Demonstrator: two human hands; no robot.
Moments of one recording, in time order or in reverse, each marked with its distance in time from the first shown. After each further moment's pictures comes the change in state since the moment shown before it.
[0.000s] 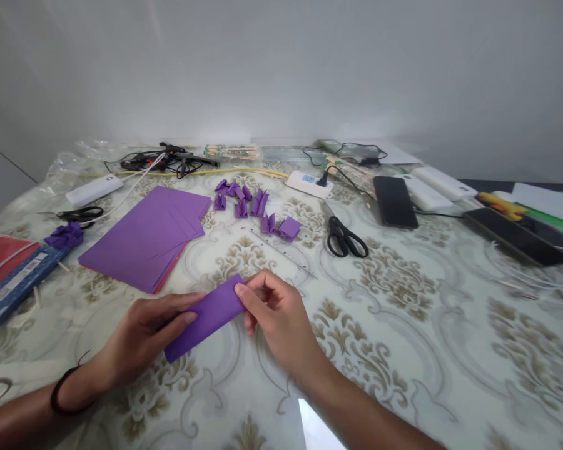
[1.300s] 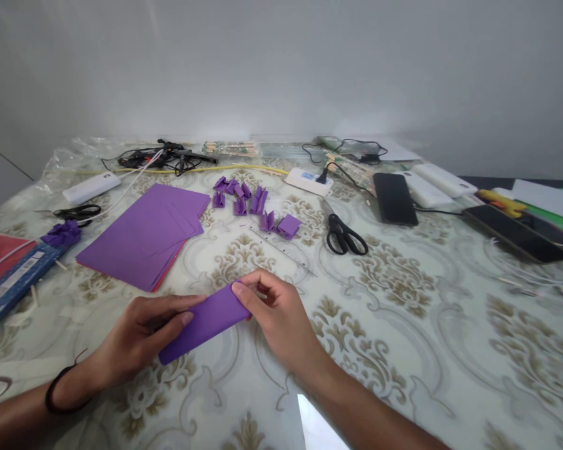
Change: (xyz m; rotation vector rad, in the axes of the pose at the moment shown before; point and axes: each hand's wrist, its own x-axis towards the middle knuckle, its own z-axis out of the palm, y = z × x) left_hand 0.000 0.005 -0.003 -0.028 -0.070 -0.059; right_hand 0.001 -0.004 -0.005 -0.147 -0.031 -0.015
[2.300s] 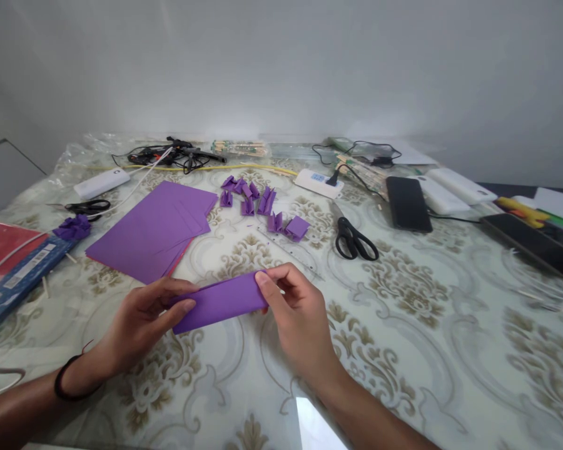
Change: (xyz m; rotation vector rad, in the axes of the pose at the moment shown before) left_hand 0.000 -0.014 0.002 -0.049 0.206 0.049; right_hand 0.000 0.001 -0.001 -0.005 0.224 -0.168
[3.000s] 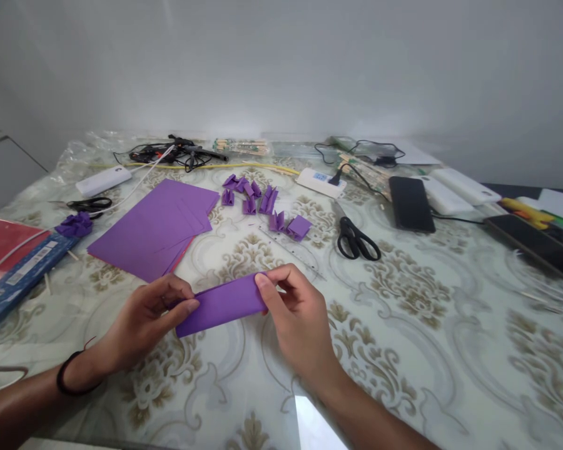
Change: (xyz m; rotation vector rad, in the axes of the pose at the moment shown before) left_hand 0.001 0.001 0.001 -0.131 -0.084 -0.125; right_hand -0.003 -0.004 0.002 -0.073 0.019 -0.032
